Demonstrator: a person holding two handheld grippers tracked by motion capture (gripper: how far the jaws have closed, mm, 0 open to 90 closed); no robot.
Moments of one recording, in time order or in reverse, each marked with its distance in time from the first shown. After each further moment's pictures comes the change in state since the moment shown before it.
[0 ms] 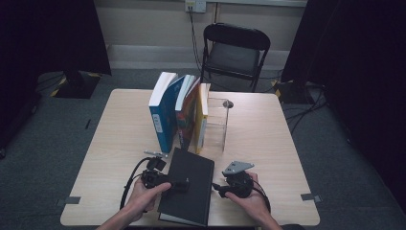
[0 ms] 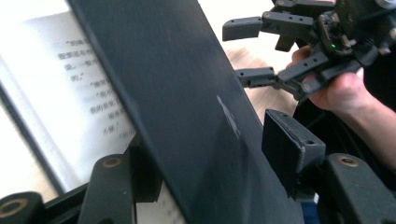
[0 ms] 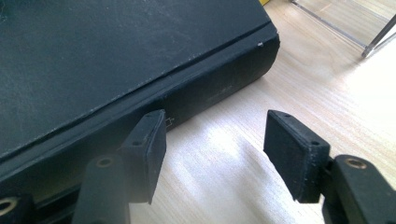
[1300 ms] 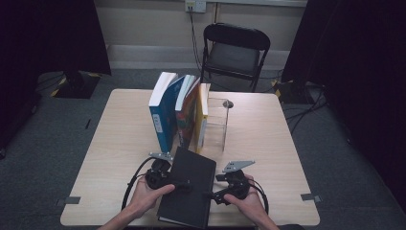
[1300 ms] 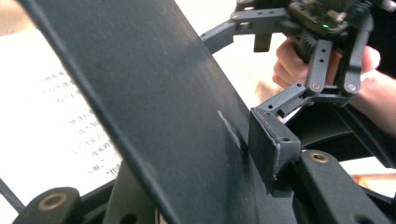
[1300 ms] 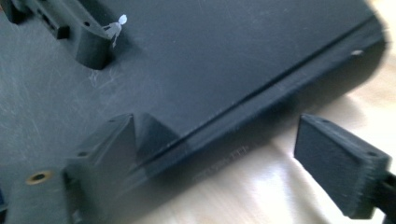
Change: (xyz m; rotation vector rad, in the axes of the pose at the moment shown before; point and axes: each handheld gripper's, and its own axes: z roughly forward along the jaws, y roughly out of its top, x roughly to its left) left arm -0.013 -0.001 0.001 -0.008 -0.044 0.231; right arm 0.005 0.005 0.002 -0.041 0.299 0.150
